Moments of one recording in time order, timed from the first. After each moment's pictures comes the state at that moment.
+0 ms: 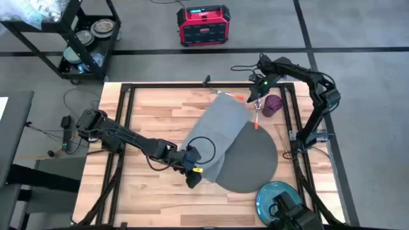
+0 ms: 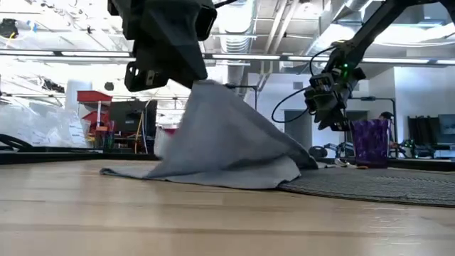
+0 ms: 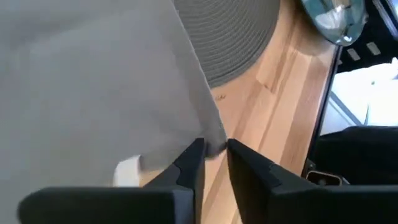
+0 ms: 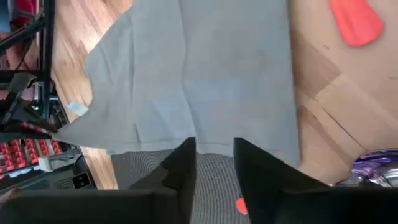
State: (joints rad) left arm -0.32 1.66 1.11 -0.33 -0.03 -0.94; right arm -1.08 1.77 1.25 -1.04 -0.75 -0.22
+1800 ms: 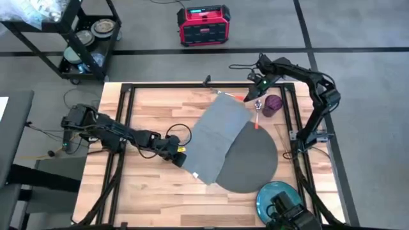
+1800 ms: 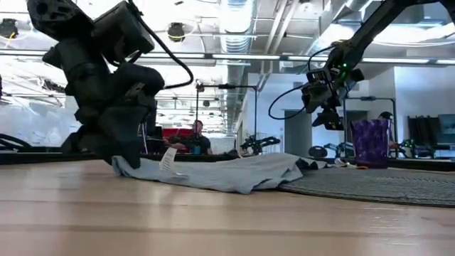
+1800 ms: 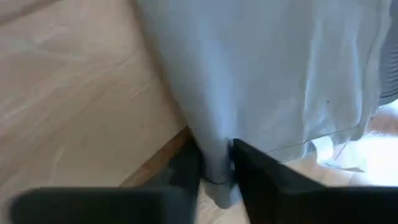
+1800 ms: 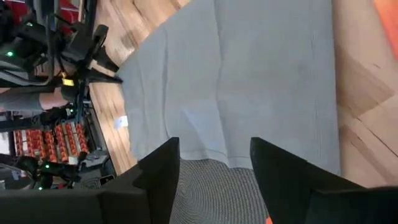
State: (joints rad) left arm -0.16 1.50 0.57 -0.09 0.08 -1.18; right arm -1.06 1.77 1.25 -1.01 -0.87 -0.19
